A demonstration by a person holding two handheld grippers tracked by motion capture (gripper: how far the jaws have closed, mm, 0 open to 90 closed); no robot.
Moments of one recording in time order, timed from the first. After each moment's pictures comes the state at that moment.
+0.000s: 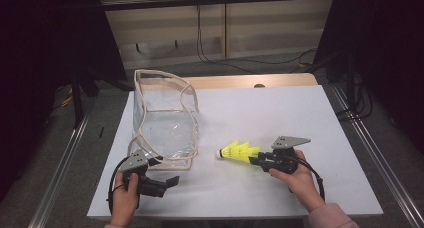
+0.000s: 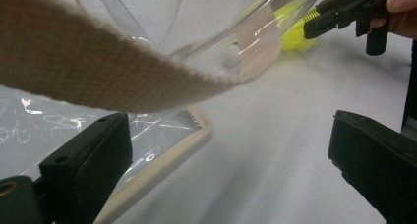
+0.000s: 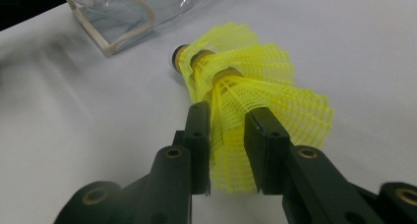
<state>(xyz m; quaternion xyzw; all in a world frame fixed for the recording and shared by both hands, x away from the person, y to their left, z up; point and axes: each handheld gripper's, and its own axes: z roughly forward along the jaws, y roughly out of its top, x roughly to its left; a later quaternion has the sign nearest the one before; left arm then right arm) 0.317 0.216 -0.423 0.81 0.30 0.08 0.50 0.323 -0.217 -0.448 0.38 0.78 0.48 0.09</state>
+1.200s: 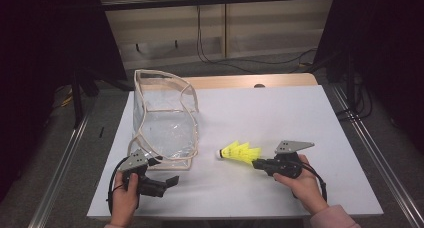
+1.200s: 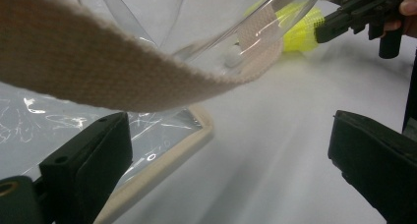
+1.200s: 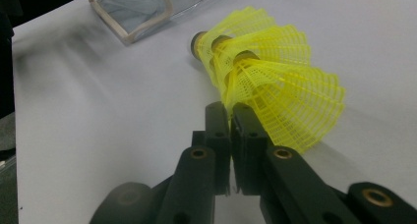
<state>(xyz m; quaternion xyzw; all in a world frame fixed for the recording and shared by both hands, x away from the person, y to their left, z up) 0.316 0.215 -0.423 0.81 0.30 0.08 0.50 0.310 -0.221 -0.447 0.38 0.79 0.48 0.07</state>
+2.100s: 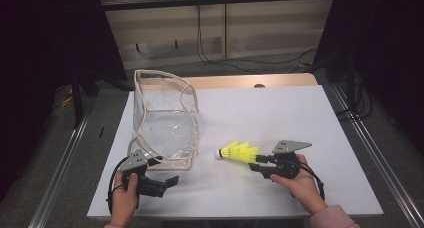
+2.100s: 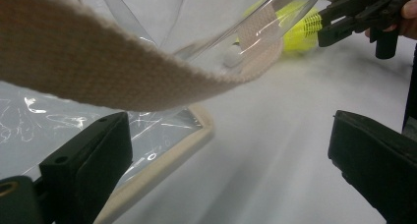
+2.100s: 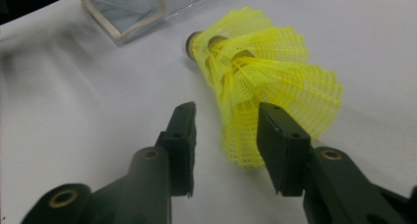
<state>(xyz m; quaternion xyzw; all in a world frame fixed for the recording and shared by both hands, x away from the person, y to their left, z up) 0.318 0.218 -0.422 0.81 0.29 0.09 0.50 0.312 -0.216 -0.448 0.38 0.79 0.47 0.09</state>
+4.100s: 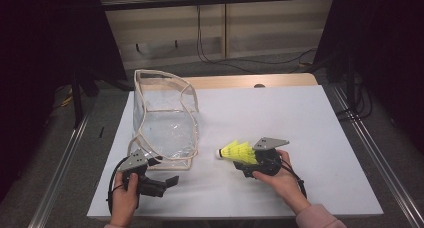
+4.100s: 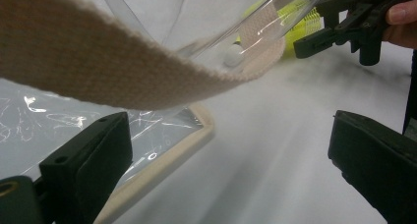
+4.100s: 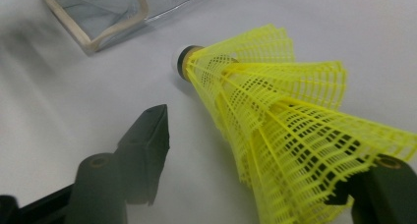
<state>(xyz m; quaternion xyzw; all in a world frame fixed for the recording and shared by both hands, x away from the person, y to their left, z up) 0.318 0.217 -0.423 0.81 0.30 0.08 0.50 0.328 -0.172 -0.452 0.39 0.80 0.44 0.13</state>
